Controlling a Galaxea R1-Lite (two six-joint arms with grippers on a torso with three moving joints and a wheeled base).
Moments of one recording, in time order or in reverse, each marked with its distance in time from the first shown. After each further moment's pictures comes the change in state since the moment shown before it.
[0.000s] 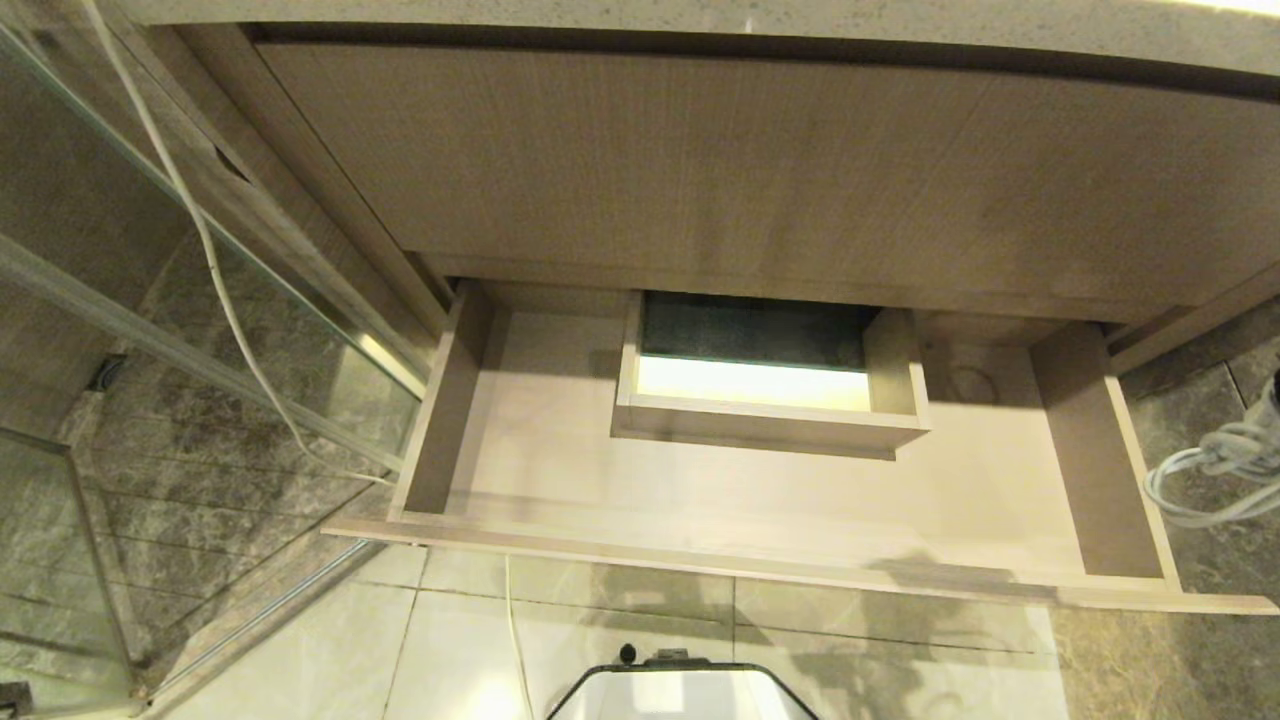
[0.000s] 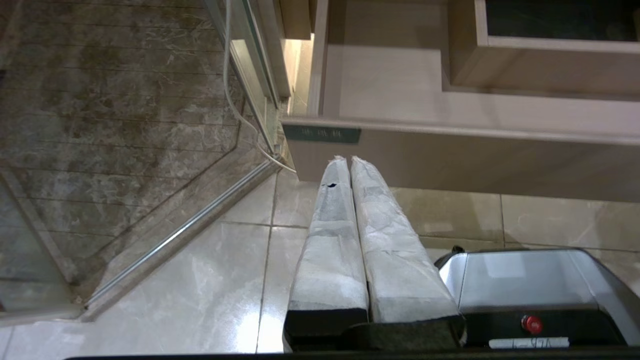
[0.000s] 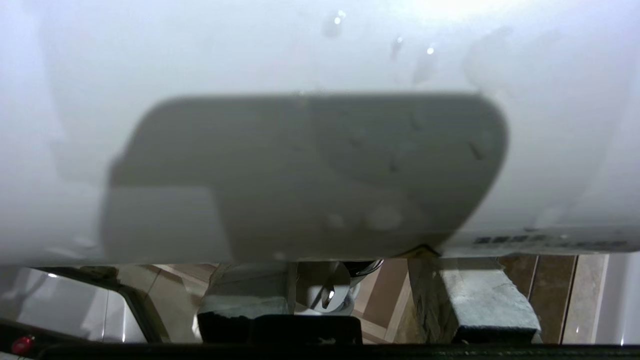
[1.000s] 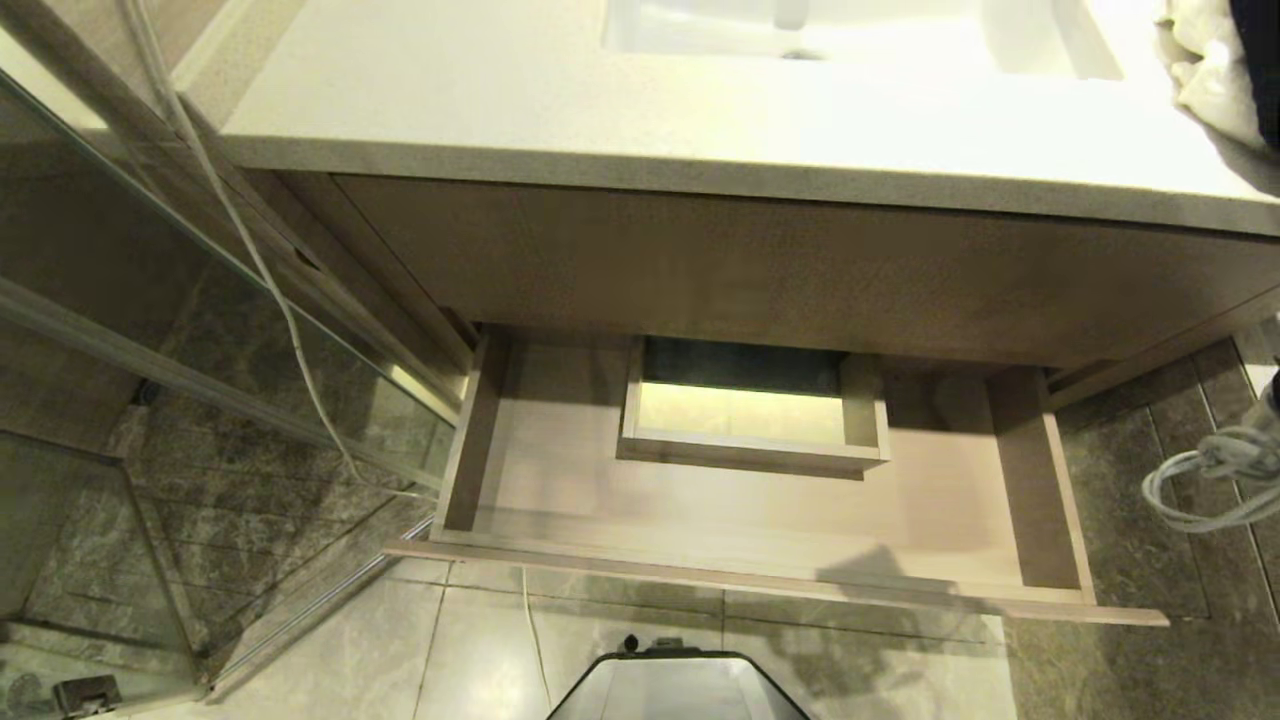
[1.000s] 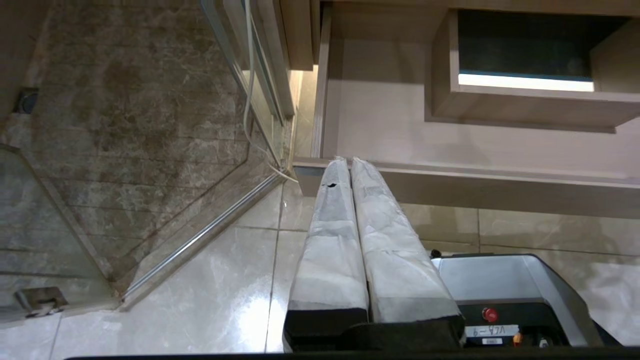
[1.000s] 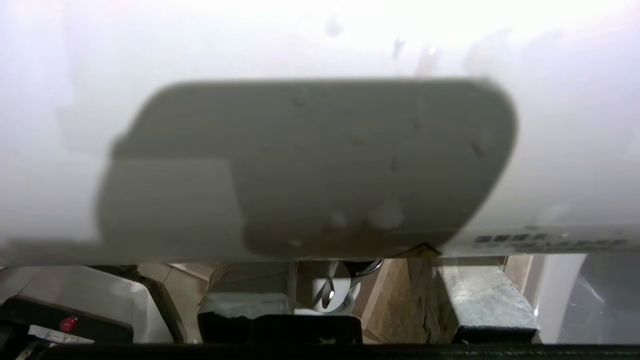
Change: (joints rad) left arm 0.000 0.000 0.000 0.000 0.000 0.000; right arm 0.008 -0.013 0.009 -0.004 0.001 0.000
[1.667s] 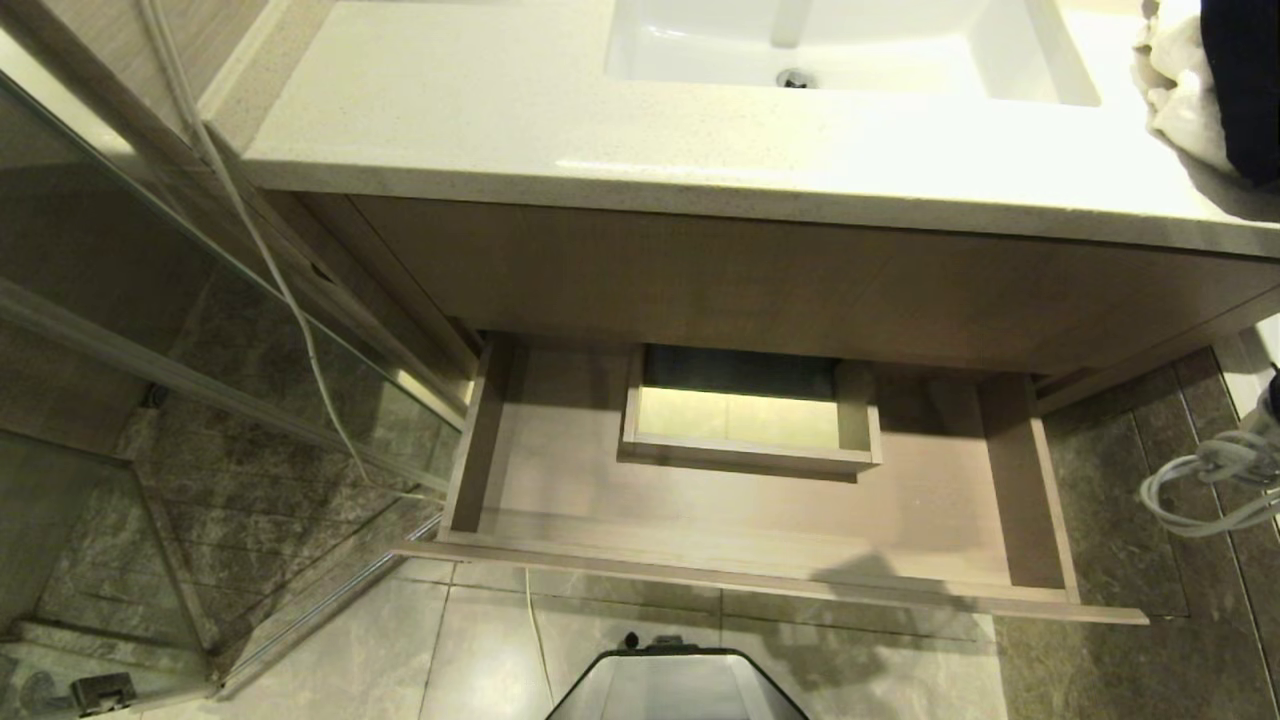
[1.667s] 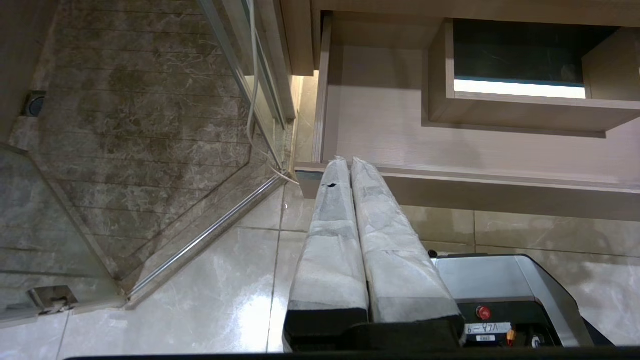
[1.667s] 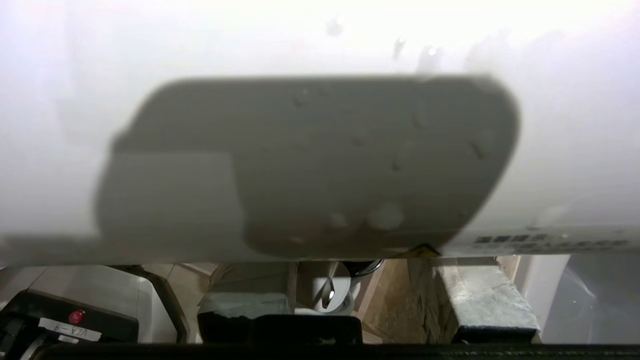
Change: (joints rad) left arm 0.000 0.000 0.000 0.000 0.000 0.000; right arm 0.000 0.000 0.006 0.003 -0.001 0.000
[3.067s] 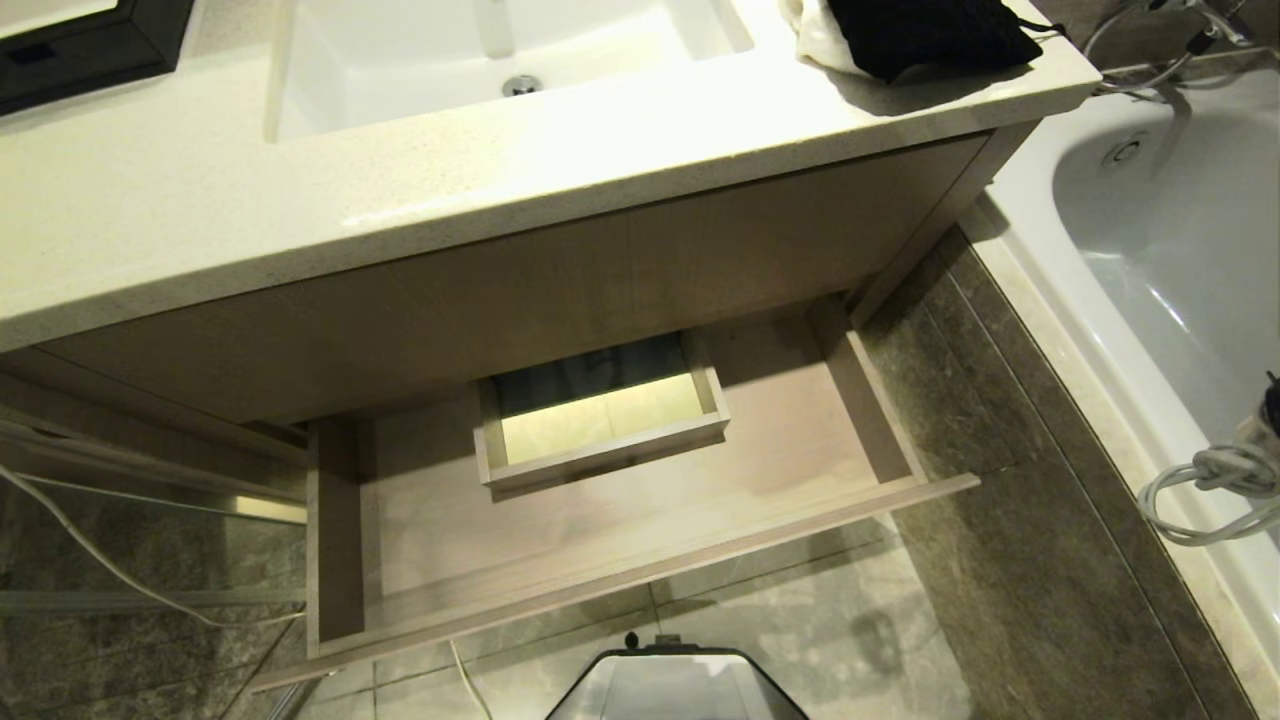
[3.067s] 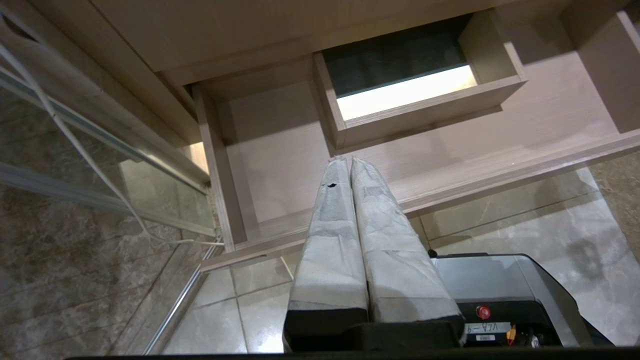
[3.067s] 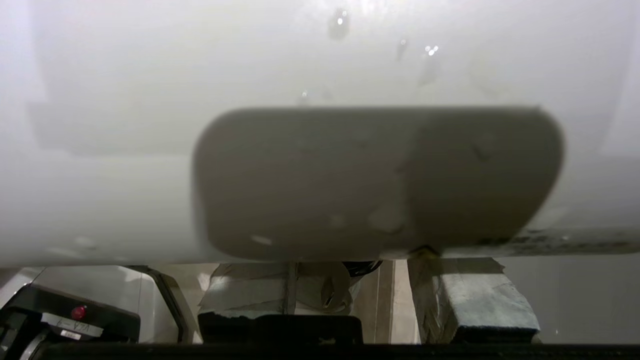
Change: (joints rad) left arm 0.000 0.000 0.000 0.000 0.000 0.000; right arm 0.010 -0.009 0.019 -0.006 0.001 -0.003
